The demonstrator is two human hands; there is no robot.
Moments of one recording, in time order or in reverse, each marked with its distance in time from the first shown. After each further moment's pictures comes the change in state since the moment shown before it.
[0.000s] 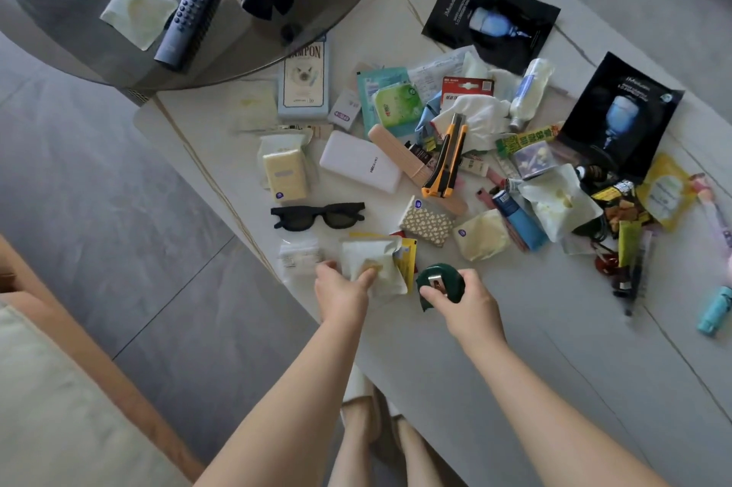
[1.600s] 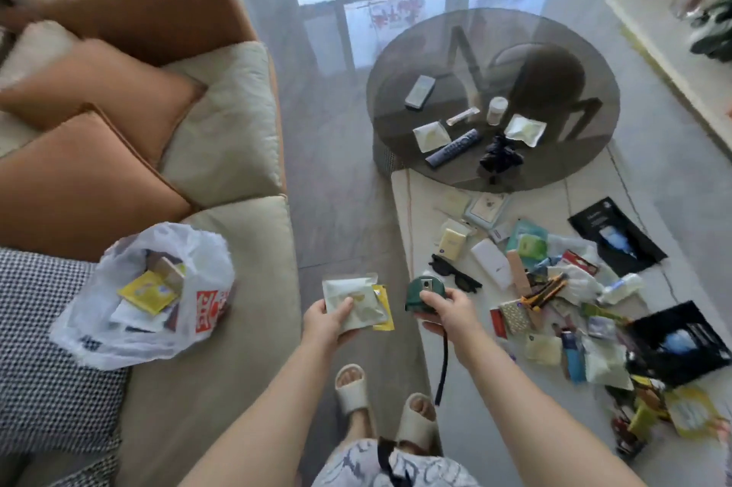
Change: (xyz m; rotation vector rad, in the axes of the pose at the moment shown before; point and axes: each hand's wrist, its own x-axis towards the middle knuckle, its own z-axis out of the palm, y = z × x) left_hand -0.251 -0.040 -0.283 -1.022 0.177 -0.175; right_hand -0.241 -0.204 -0.029 0.246 -0.661 -0.136
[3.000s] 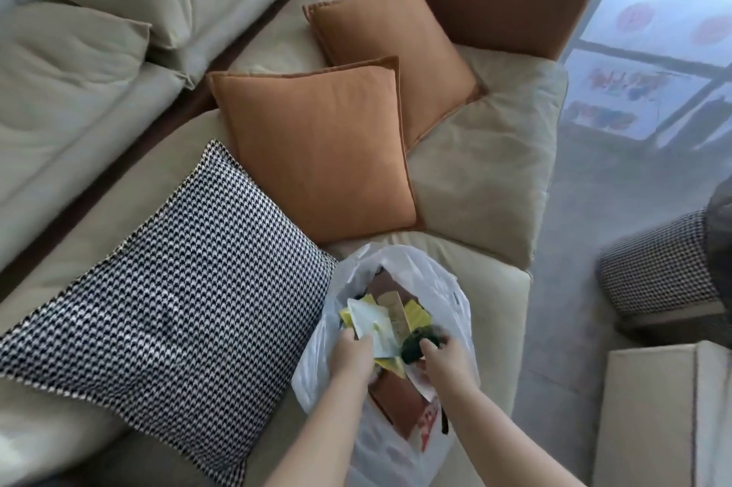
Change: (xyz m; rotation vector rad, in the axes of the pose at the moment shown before) left_hand 0.264 0.079 -0.400 -0.013 0.317 -0.161; right_hand 0.124 0.072 0.542 -1.003 -0.066 -0.037
